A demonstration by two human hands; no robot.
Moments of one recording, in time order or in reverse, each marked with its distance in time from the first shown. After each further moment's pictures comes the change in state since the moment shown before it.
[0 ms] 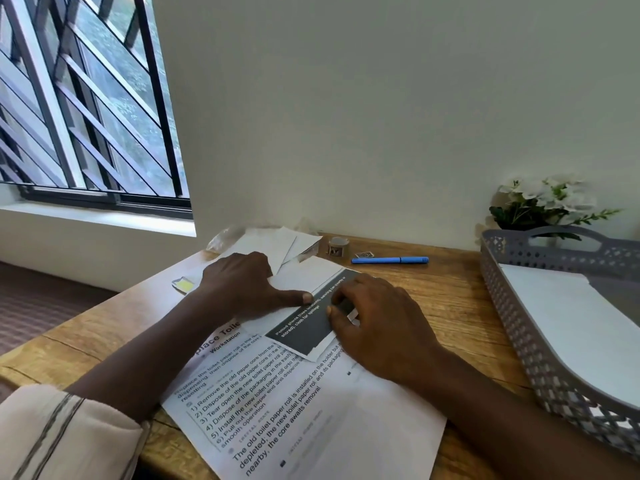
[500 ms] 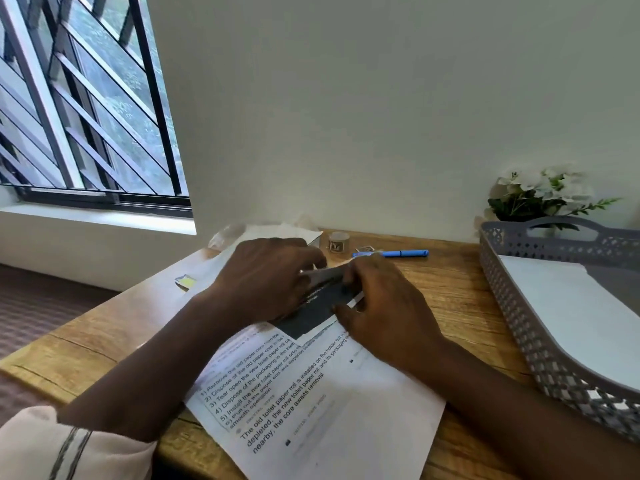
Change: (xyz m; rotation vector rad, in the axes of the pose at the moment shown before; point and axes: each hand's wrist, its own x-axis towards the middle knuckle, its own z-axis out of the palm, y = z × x) left_hand -0.038 0.026 -0.017 0.090 0.382 0.565; right_hand 0.001 0.001 0.001 0.057 0.107 0.056
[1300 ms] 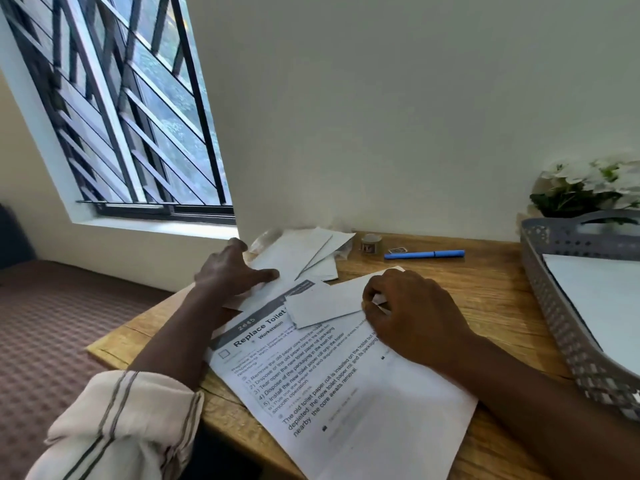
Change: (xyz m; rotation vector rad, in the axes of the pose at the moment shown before) left_hand -0.028 -0.123 0.040 -0.216 -0.171 -0.933; right_hand 0.002 0.004 0.002 -0.061 -0.036 -0.095
